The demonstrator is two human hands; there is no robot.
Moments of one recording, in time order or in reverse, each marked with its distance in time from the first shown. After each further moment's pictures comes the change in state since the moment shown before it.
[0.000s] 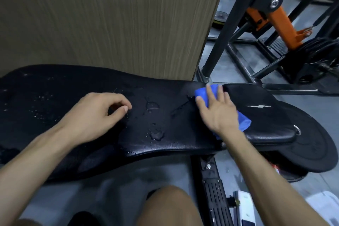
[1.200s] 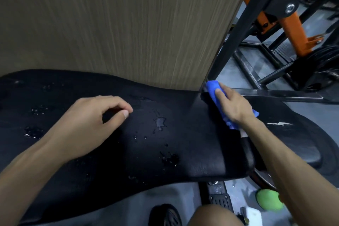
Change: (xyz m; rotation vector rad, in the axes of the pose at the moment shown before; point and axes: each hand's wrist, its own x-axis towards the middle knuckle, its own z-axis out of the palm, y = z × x) left_hand 0.022 -0.029 -0.016 -0.154 0.029 -0.079; right_hand 0.090 0.002 0.000 0.178 -0.032 -0.057
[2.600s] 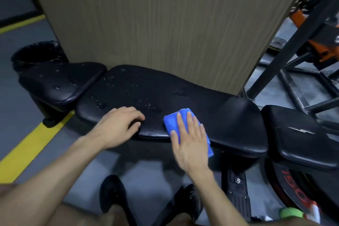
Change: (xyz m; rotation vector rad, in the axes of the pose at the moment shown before) left_hand -0.170 -0.026 -0.033 0.488 -0.003 -0.060; right_hand -0.252 -0.151 0.081 -0.056 0.125 -0.487
